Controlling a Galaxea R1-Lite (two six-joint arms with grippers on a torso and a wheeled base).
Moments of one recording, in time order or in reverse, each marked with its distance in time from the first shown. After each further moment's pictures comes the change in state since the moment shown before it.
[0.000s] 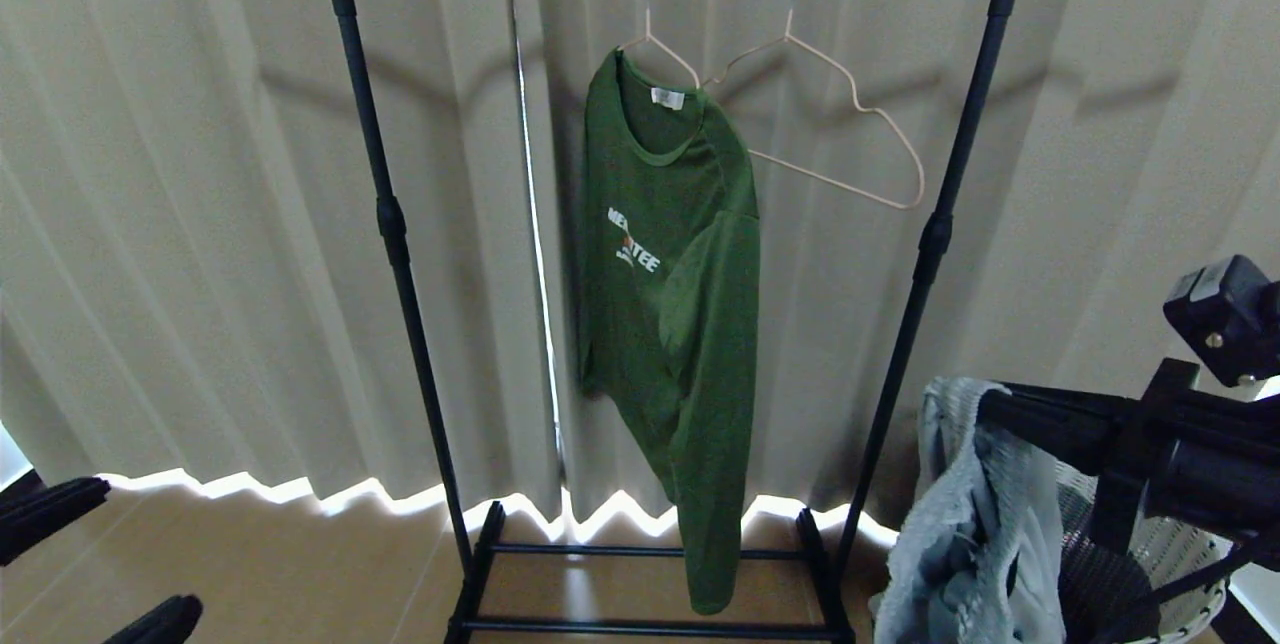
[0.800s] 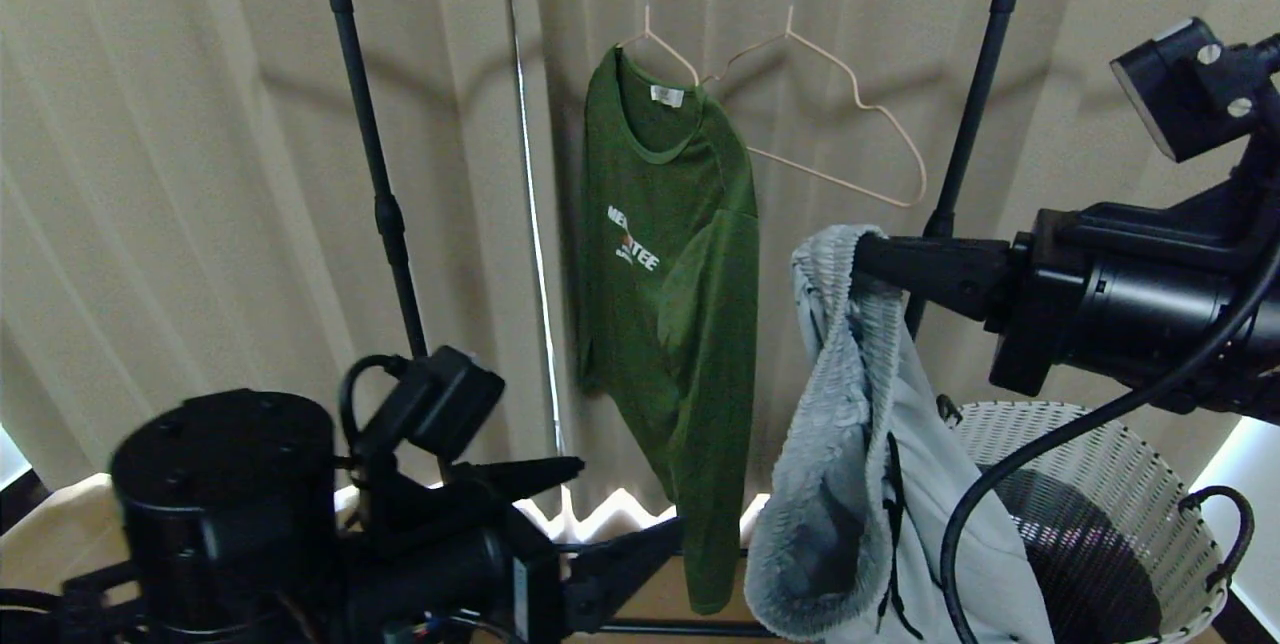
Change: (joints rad) left arm -0.640 0.914 -0.121 -0.567 0.279 -0.336; right arm 0.211 0.163 -0.366 -0.002 0.072 0.259
